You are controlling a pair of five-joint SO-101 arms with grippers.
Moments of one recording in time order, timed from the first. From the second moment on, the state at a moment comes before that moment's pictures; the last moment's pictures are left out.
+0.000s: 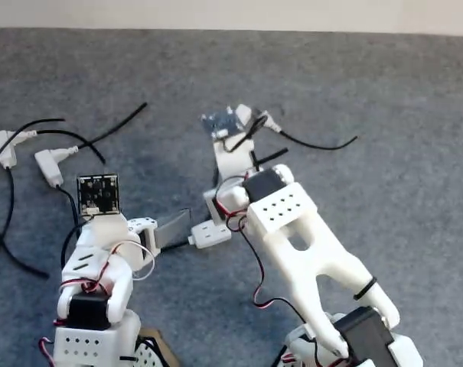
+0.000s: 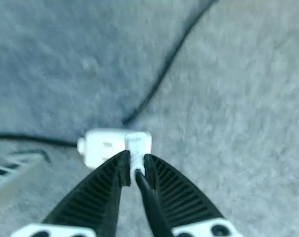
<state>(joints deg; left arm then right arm) -2.5 -101.1 89.9 53.7 -19.5 -37.5 -15.3 28.9 61.3 -3.6</state>
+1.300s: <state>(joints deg) -2.5 -101.1 90.2 53.7 -19.5 -37.1 -16.4 42.2 52.5 -3.8</state>
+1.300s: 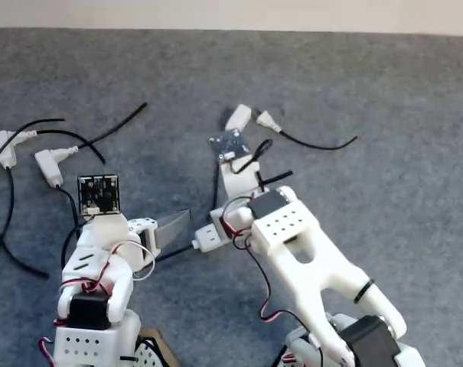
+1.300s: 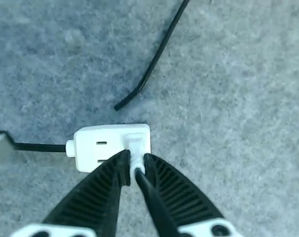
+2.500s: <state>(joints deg) -1.4 -26.0 13.0 87.3 -17.5 -21.3 -32.6 -8.3 83.3 2.6</state>
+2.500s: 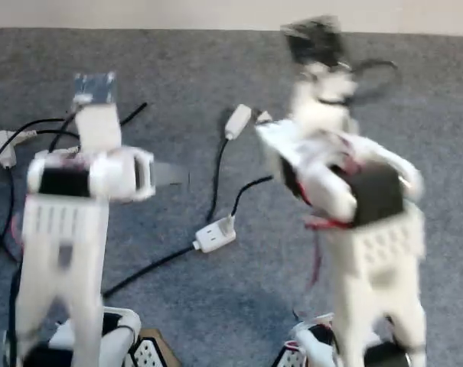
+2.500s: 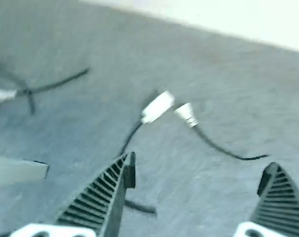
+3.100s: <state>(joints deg) 18.9 -6.8 25.8 76.5 -36.3 1.8 -81.0 78.9 57.9 12.0</state>
